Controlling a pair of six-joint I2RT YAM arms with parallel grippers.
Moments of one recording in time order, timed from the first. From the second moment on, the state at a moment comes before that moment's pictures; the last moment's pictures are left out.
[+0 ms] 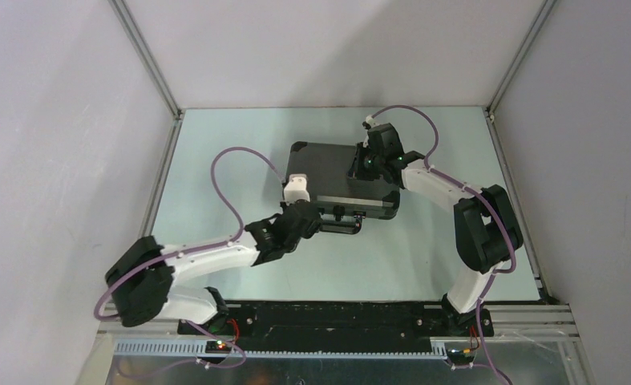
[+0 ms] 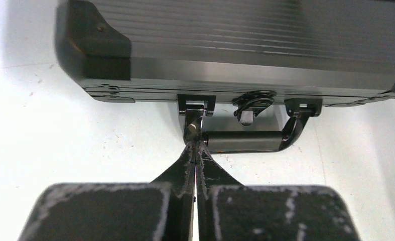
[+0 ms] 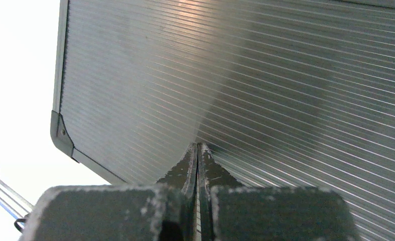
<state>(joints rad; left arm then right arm) -0.96 1.37 0.71 -0.02 -0.57 -0.68 0.48 1.76 1.26 -0.22 -0.17 0.50</state>
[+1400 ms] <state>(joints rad) -0.80 0.65 0.53 -0.48 -0.81 -0.66 0.48 0.18 0.28 -0.32 0.43 0.75</state>
